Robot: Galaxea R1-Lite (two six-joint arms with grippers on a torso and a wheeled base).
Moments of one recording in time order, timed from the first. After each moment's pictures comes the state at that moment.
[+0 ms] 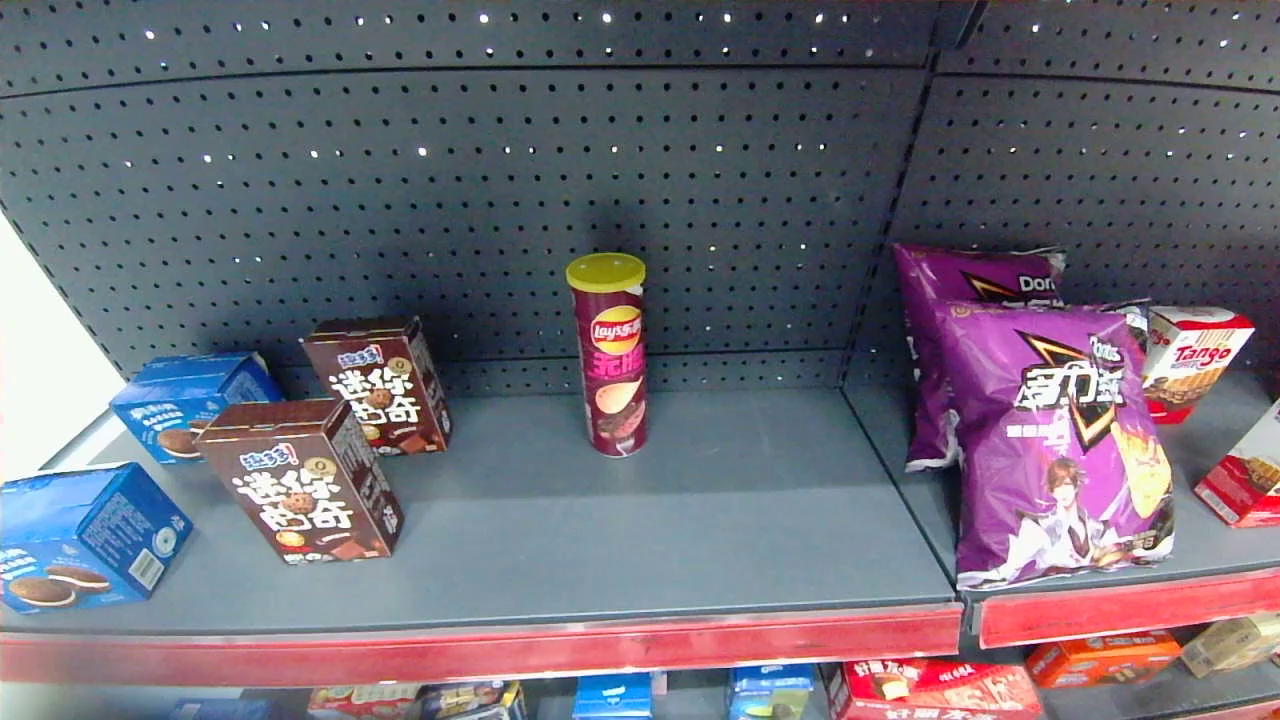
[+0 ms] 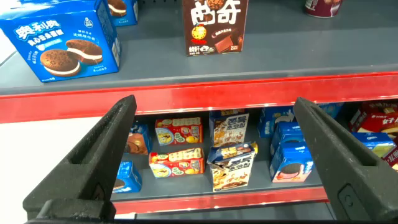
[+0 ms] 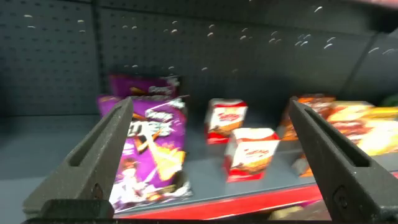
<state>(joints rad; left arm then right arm) 0.00 0.00 0.00 0.00 0.00 0.01 -0.26 0.50 -0.89 0.12 0.06 -0.10</state>
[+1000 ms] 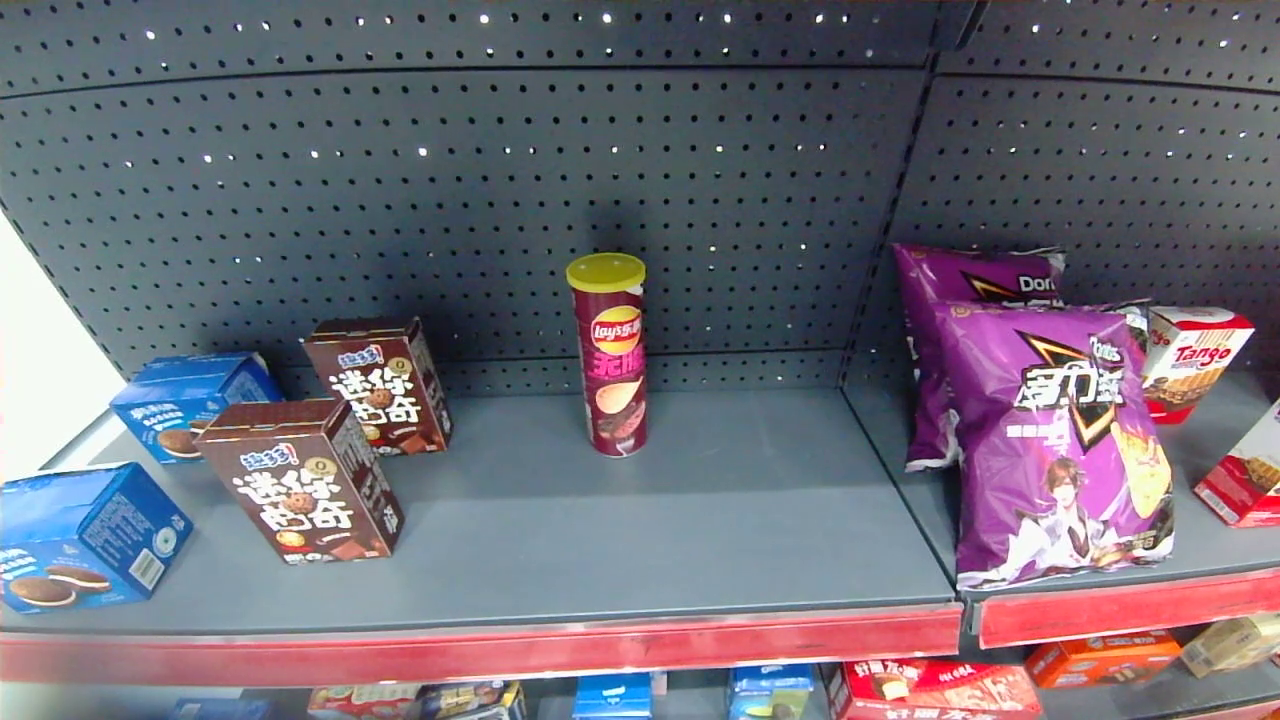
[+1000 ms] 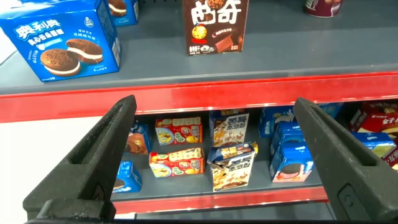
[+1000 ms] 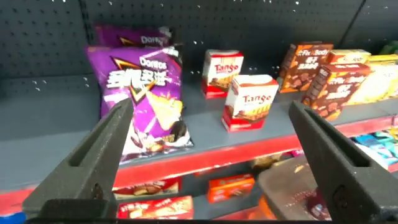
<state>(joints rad) 0.00 0.00 0.00 0.00 0.00 0.00 -0.37 0.35 -0.76 0.27 0.10 -0.06</state>
